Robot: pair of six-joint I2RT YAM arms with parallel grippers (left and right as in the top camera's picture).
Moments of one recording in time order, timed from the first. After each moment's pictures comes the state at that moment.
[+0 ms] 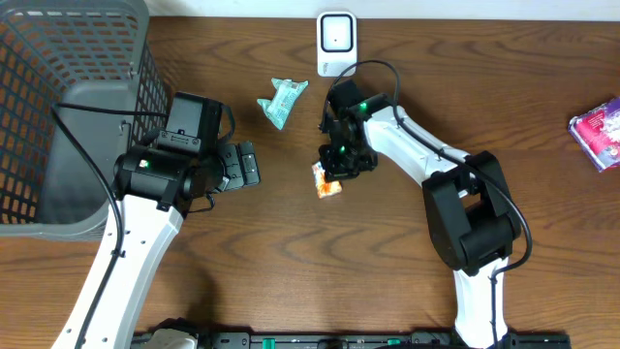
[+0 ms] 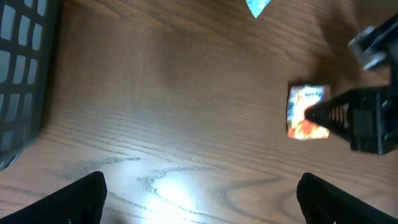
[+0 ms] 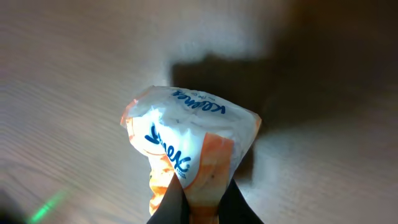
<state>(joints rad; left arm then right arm) -0.25 1.30 1.25 -1.10 -0.01 -0.46 0.49 2.17 1.63 -0.93 -0.34 0.25</state>
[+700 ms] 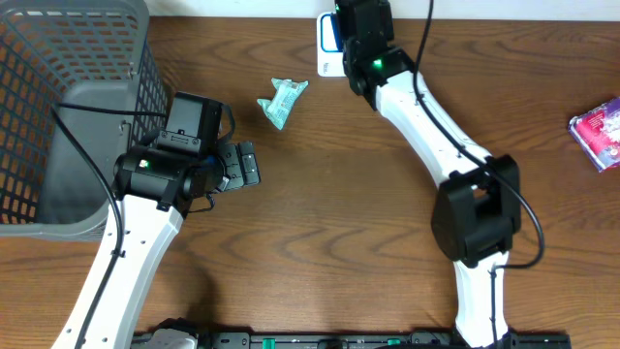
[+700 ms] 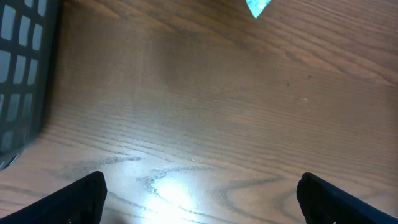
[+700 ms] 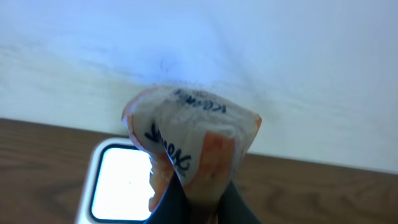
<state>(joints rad) -0.25 1.30 1.25 -1.10 -0.01 -0.46 0.45 2.22 1.95 -0.15 0.52 -0.07</state>
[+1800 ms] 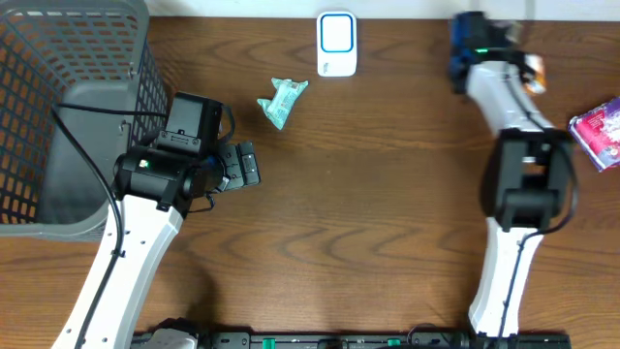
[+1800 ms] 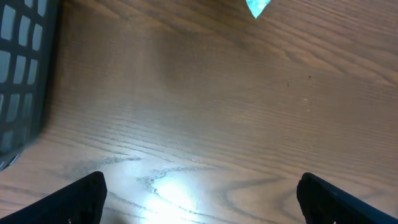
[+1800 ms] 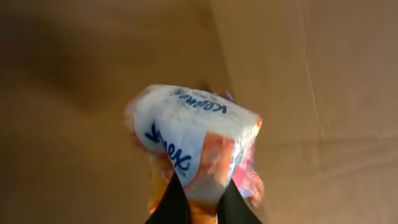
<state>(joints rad) -0.25 1.30 1.25 -1.10 -0.01 -0.46 -0.01 2.36 1.93 -0.66 1.11 -0.10</state>
